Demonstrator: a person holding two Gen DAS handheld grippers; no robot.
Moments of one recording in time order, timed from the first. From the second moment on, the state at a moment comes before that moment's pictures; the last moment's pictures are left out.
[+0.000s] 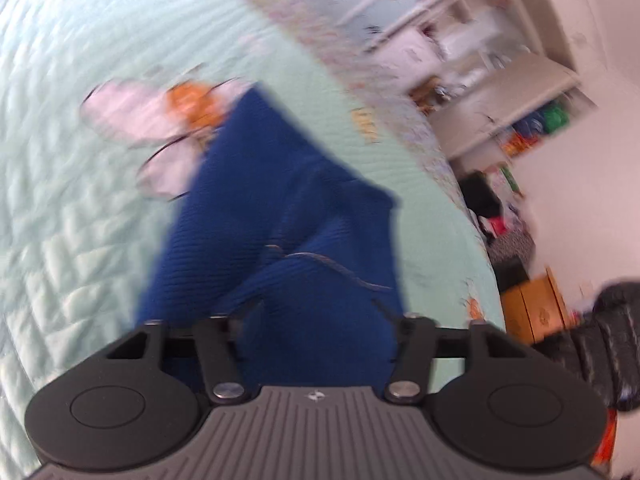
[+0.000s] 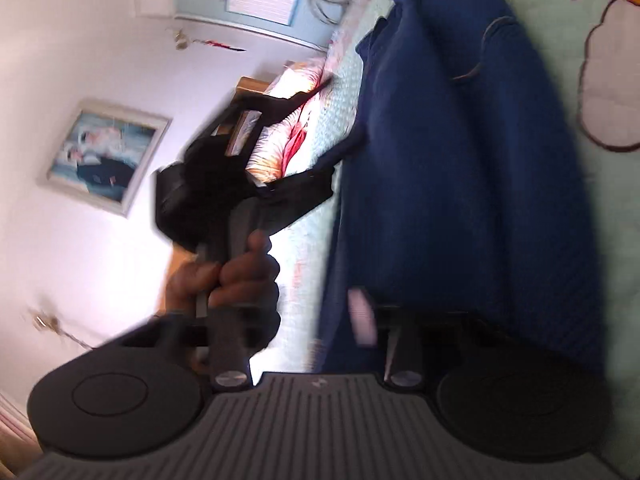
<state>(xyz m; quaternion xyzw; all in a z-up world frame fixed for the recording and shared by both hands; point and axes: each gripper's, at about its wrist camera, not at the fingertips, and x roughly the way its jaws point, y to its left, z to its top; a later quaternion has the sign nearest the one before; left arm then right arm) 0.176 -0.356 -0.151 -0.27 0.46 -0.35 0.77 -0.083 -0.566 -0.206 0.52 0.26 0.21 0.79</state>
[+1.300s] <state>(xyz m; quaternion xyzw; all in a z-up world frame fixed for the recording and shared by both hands) 0.159 -0.360 -0.167 -0.14 0.36 -0.40 0.83 0.123 -0.695 -0.187 0.56 0.21 0.12 0.80</state>
